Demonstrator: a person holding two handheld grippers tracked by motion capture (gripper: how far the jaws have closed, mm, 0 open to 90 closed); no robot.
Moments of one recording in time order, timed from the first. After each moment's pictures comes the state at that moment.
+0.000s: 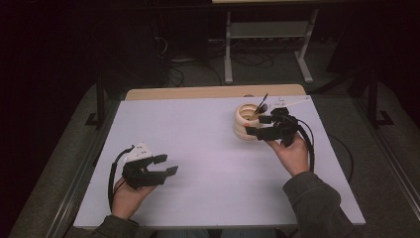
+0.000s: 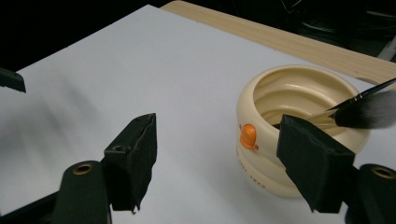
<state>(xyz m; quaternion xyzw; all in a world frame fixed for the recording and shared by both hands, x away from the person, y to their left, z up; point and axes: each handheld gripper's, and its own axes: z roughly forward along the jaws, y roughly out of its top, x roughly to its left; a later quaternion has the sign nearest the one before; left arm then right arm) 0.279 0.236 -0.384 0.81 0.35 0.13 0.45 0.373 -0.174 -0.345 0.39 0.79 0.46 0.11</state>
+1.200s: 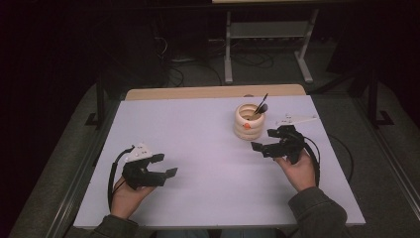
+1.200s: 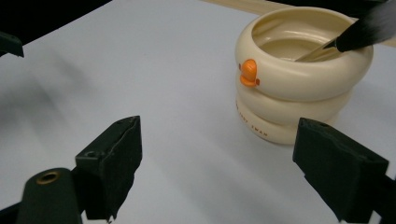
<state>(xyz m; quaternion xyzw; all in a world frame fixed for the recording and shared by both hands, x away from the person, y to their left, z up) 0.281 0.239 -0.391 0.82 0.35 0.13 0.44 0.342 -0.191 -0.375 0.41 0.79 0.45 0.11</state>
